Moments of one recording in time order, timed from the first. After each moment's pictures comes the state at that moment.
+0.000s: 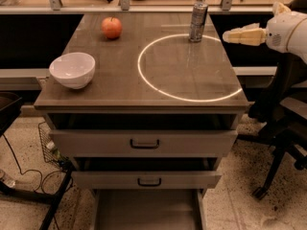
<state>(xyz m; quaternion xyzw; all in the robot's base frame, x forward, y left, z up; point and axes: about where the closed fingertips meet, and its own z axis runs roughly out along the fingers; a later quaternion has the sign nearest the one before) 0.720 -0.274 0.978 -0.28 0.68 0.10 0.67</state>
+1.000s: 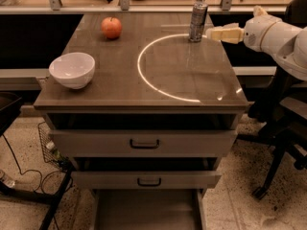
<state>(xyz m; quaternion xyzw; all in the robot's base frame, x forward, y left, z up) 0.768 -0.245 0.958 -0.25 0.68 0.11 0.68</state>
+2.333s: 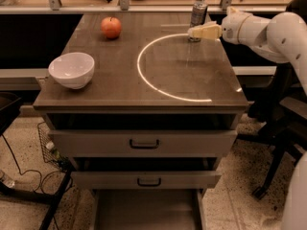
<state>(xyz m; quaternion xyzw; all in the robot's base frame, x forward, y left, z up) 0.832 -0.199 0.930 -0.29 0.69 0.16 0.65</state>
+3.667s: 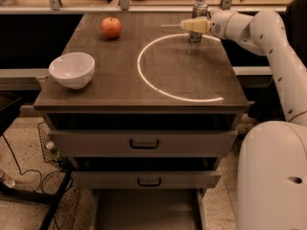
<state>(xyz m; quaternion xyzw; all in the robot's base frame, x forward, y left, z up) 0.894 -0.178 0.913 -0.26 0.70 0.21 0.63</state>
